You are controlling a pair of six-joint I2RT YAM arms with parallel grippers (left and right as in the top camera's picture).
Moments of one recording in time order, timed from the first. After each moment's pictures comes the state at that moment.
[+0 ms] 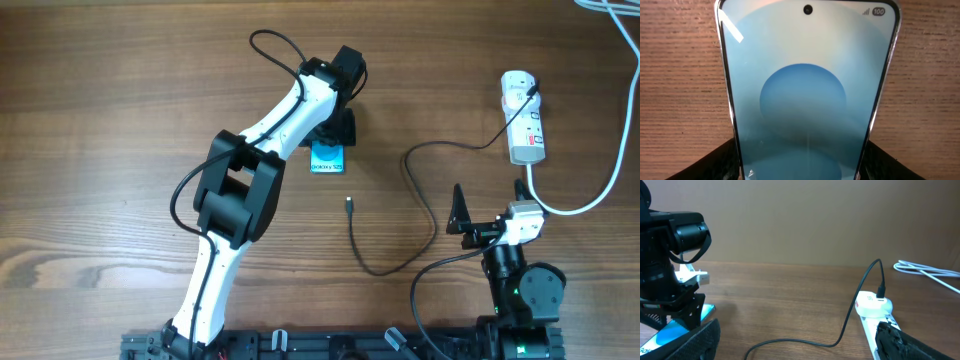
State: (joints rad) left arm -0.54 2.39 1.95 -1.09 -0.01 -0.53; right arm 0.01 0.01 0.01 0.00 -0.07 -0.01
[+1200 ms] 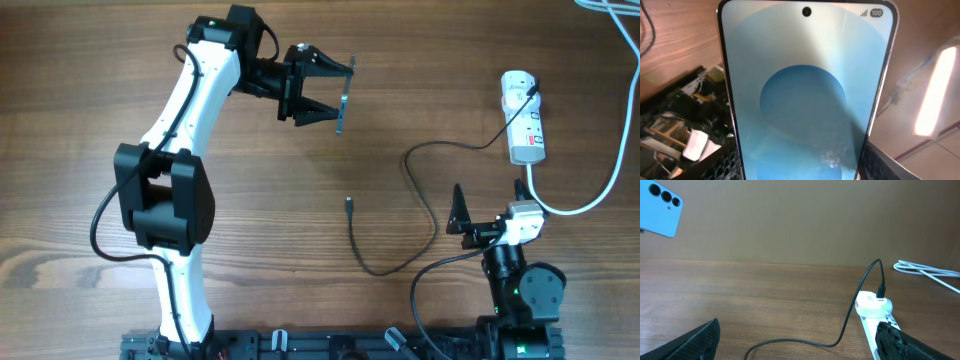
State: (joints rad) left arm -0.22 2.18 1.95 -1.37 1.50 -0.55; right arm 0.01 0.01 0.01 0.00 -0.07 -0.01
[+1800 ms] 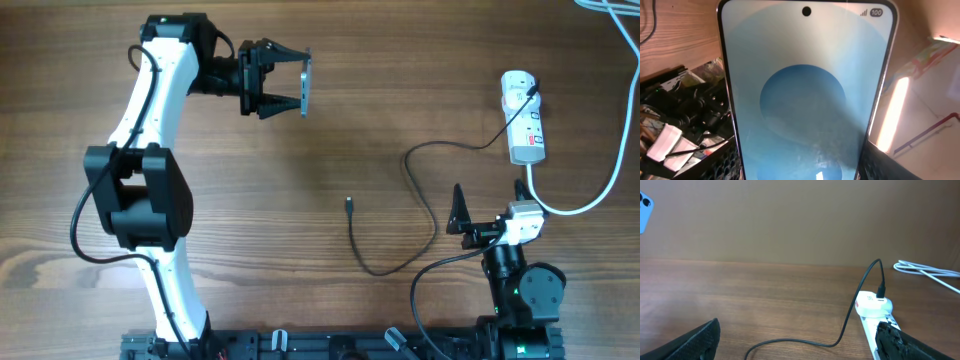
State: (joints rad) left arm -0.06 2.18 1.95 -1.54 1.52 -0.51; right arm 0.01 0.01 0.01 0.00 -0.07 -0.01
